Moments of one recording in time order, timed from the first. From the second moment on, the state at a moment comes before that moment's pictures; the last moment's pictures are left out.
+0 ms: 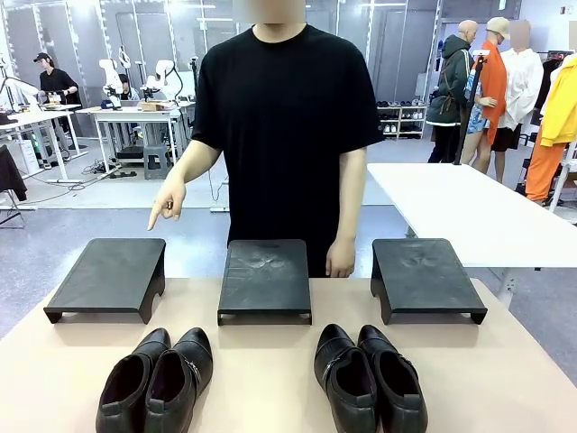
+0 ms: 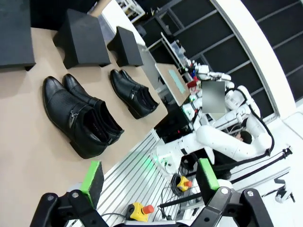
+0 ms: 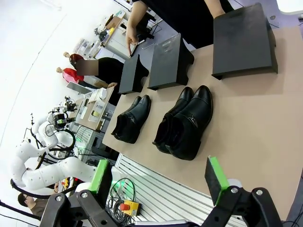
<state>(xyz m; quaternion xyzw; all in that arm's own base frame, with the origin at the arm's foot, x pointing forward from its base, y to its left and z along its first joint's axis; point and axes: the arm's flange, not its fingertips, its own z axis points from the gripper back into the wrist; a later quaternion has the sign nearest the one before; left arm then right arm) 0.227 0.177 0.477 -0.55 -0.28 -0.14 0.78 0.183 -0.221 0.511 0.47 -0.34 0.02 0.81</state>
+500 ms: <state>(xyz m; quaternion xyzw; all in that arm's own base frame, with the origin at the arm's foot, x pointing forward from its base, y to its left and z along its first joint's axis) 0.256 -0.010 0.547 -0.49 -0.09 -0.21 0.84 0.183 -0.221 0.510 0.47 -0.34 0.02 0.81</state>
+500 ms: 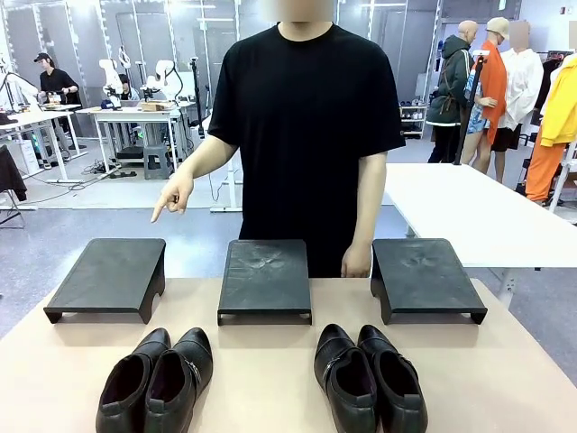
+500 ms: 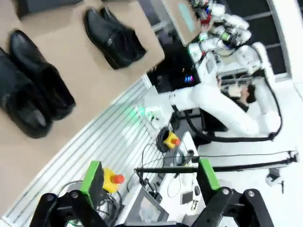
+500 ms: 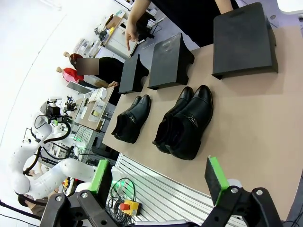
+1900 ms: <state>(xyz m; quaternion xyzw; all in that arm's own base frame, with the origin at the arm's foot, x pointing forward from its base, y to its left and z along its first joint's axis) 0.315 -0.192 0.418 -0.09 -0.08 -0.16 0.98 0.182 -0.221 0.510 0.47 -0.34 0.02 0.81</state>
